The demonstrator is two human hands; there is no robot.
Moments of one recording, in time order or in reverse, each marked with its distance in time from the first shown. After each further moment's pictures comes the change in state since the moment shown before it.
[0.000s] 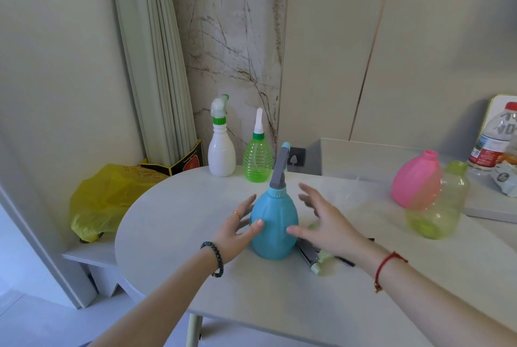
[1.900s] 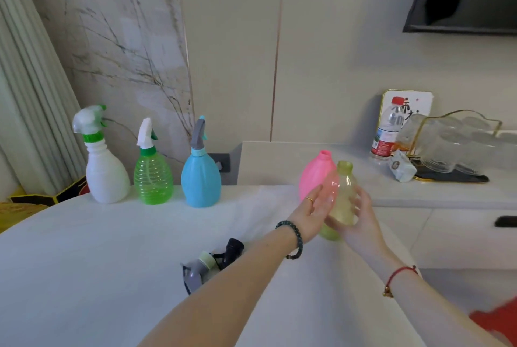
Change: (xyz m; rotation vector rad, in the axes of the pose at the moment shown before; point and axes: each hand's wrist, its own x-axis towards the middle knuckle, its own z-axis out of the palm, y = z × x) left_hand 0.129 0.112 0.268 -0.077 -0.331 0.018; right_hand -0.039 0.172 -0.160 0.246 0.724 0.197
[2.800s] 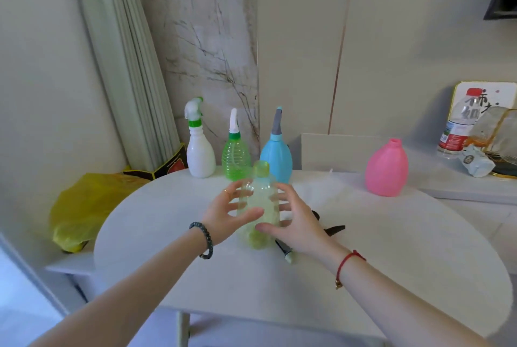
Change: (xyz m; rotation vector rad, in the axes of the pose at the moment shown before) left_hand -0.198 -0.041 -0.200 0.155 0.404 0.068; right_hand -0.136 -0.117 0.165 0.095 -0.653 -0.190
